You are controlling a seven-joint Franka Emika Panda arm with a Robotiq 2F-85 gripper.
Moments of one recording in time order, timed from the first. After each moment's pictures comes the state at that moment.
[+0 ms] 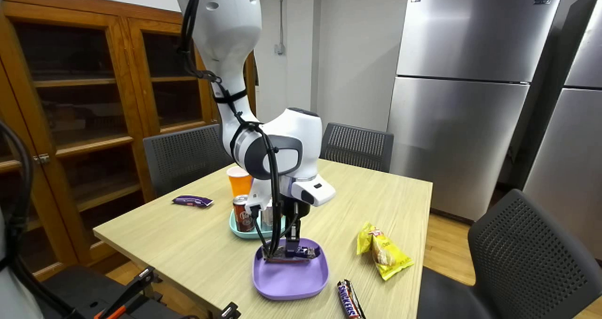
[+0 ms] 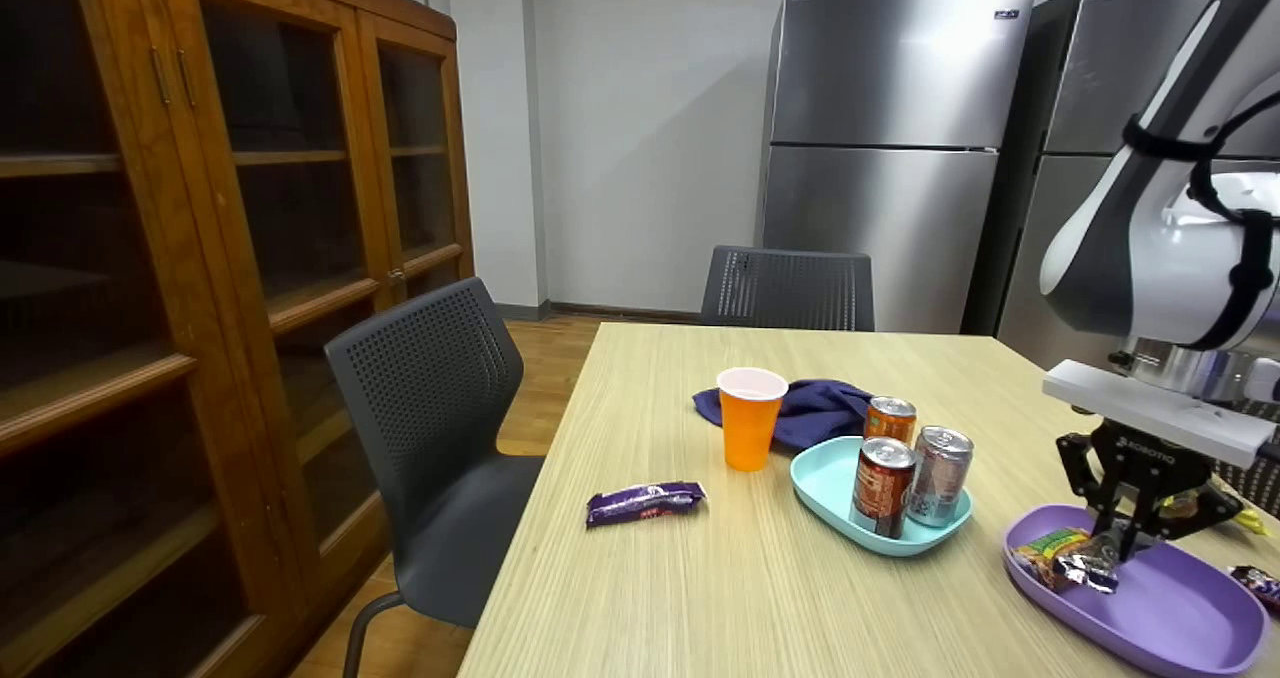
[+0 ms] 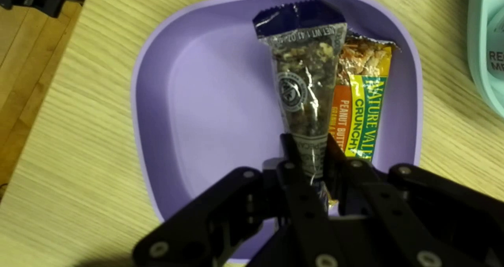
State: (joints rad) arm -0.08 0.45 -0.16 -2.46 0.36 2.84 0.49
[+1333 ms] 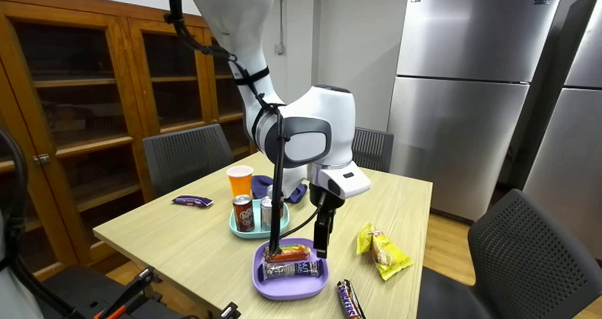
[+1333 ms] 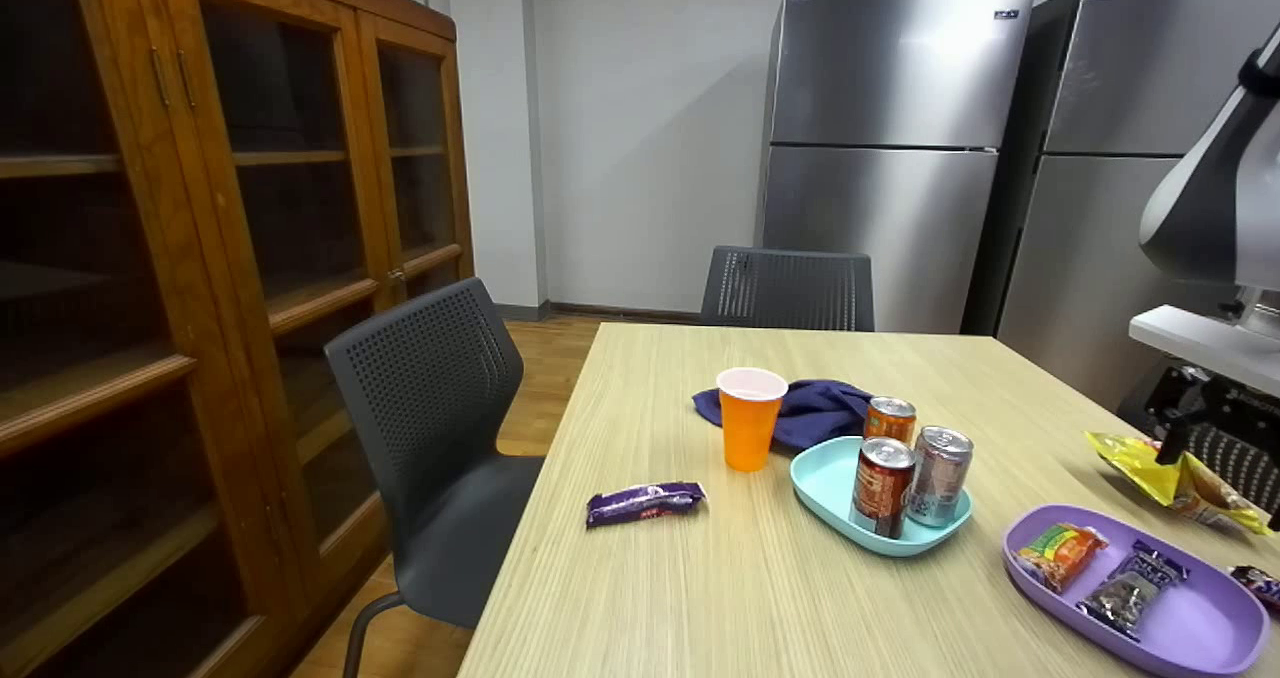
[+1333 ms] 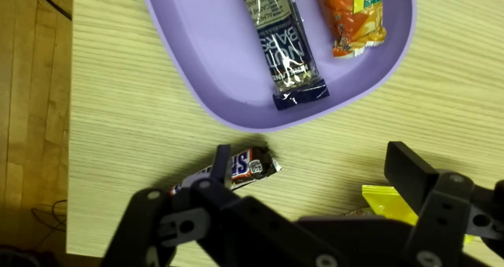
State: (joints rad) arm -0.09 0.34 -0.32 -2.48 0.36 2.85 0.64
